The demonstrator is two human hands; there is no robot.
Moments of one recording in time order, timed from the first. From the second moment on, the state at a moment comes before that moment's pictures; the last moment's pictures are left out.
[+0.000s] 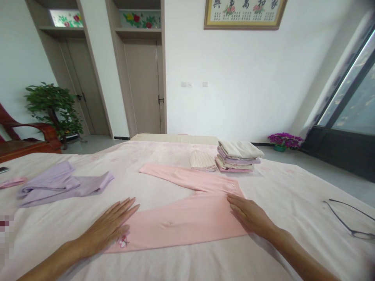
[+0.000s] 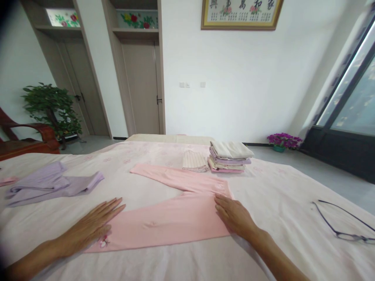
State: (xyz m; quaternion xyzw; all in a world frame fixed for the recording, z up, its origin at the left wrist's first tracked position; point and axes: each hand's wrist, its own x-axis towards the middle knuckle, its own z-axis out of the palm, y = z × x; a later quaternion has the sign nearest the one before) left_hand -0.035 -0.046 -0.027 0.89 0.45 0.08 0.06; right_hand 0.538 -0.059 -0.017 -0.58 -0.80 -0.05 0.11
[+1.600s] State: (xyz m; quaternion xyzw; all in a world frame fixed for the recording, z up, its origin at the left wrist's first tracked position) left_hand -0.049 0.009 0.019 0.44 0.51 0.55 0.49; right_hand 0.559 -0.012 0.017 -0.76 -0.58 0.06 0.30
